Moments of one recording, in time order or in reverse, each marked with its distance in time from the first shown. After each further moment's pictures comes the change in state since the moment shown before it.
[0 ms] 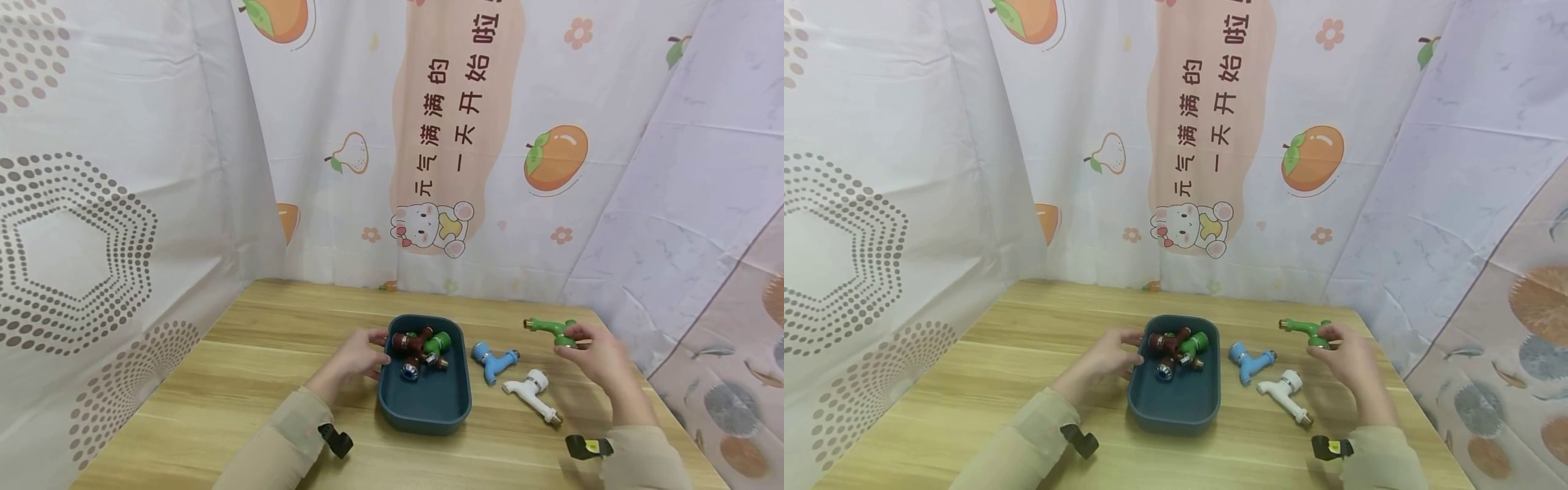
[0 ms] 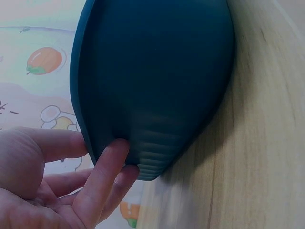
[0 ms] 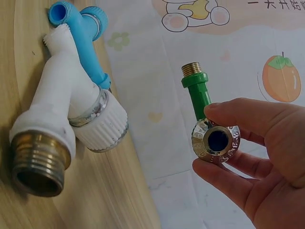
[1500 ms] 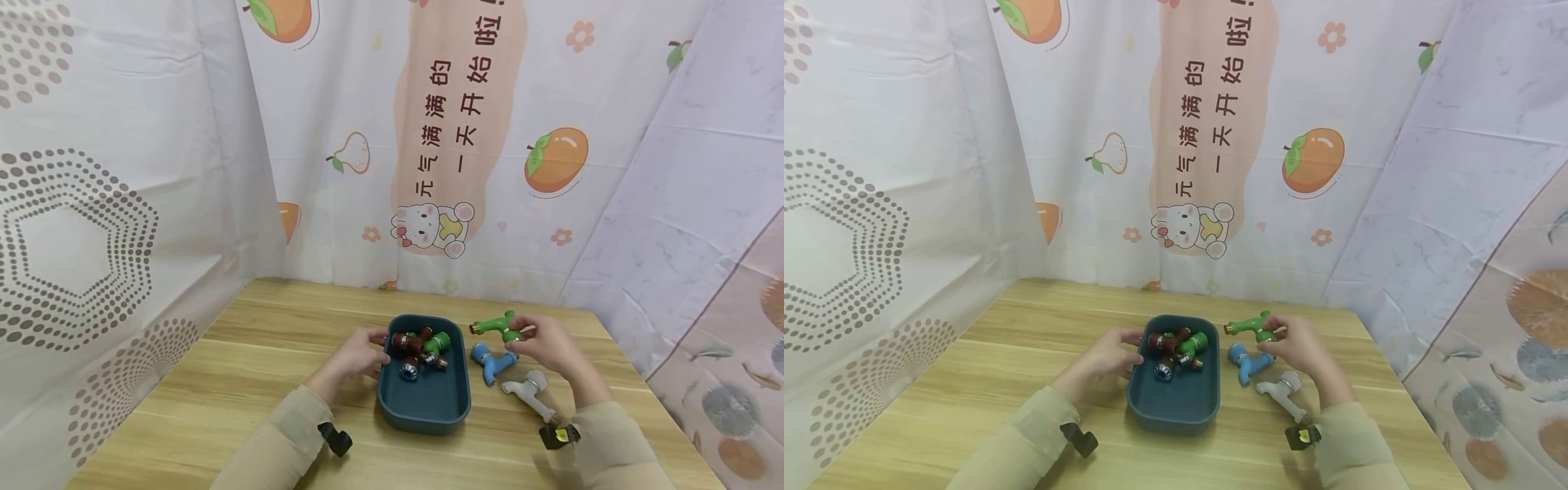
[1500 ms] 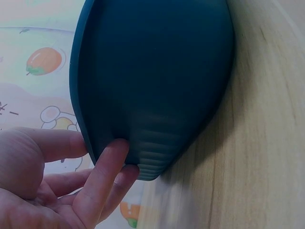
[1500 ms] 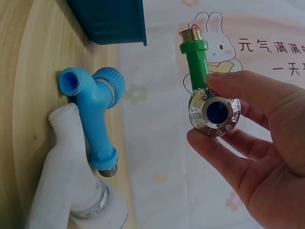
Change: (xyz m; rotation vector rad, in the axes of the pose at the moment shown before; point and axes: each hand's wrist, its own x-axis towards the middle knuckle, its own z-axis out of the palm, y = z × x) left_hand 0.001 0.000 0.001 -0.014 -0.004 0.006; right_hand 0.026 -0.063 0.037 0.136 -0.191 -0.165
